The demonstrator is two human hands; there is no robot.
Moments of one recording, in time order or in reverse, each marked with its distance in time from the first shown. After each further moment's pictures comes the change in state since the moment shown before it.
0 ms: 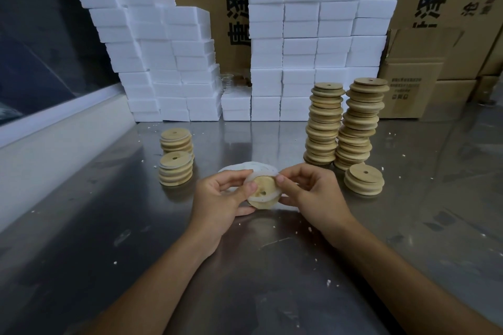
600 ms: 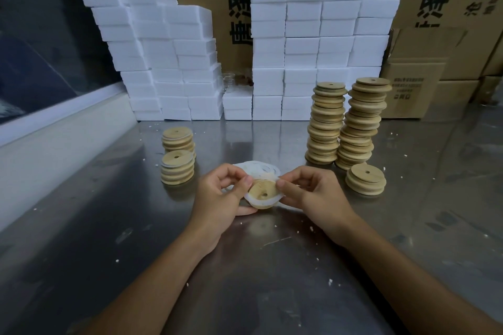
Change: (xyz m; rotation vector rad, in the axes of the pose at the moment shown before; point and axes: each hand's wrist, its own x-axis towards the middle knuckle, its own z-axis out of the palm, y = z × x) left_hand 0.000 0.003 -0.003 0.082 0.005 0.040; right_hand 0.000 -0.003 -0.004 -0.010 -0.064 0.090
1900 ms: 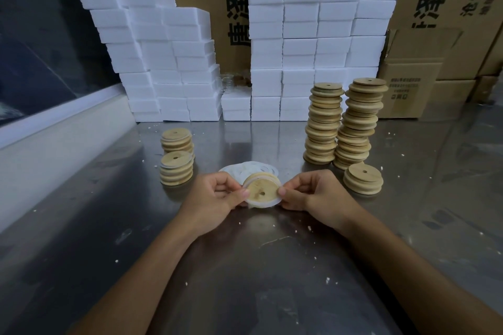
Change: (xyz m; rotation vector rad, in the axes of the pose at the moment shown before) left_hand 0.011 0.001 -0.020 0.290 -0.135 -0.020; right_hand 0.007 0.004 -0.019 -0.088 -0.171 0.072
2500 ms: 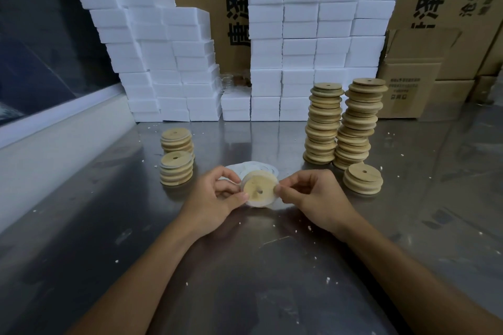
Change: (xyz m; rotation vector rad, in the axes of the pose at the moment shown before) left_hand 0.001 -0.005 -0.003 0.099 0.001 0.049; right_hand 0.001 0.003 0.007 -0.175 0.124 -0.166
